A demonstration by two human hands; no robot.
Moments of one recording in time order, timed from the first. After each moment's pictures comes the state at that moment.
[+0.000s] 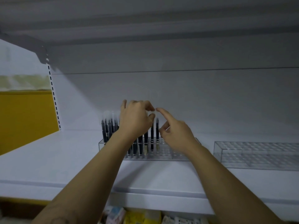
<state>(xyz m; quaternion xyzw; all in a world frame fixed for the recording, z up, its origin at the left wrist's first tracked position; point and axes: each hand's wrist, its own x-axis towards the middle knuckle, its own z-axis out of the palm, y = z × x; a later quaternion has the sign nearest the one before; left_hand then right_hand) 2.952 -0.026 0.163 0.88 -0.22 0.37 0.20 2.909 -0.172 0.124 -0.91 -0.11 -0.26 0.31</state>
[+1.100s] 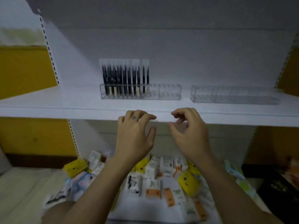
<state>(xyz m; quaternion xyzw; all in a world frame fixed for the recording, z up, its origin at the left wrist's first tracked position) 2.768 0.001 -0.007 0.83 -0.27 0.43 0.22 2.715 -0.159 0.003 -0.83 -0.07 -0.45 0.33</state>
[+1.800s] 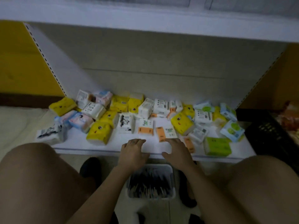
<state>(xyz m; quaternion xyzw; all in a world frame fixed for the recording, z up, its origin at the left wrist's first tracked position) 2.729 -0.006 -0.298 0.96 -0.21 -0.08 0.17 2.682 -0.195 -0.295 -0.95 0.11 0.09 0.28</state>
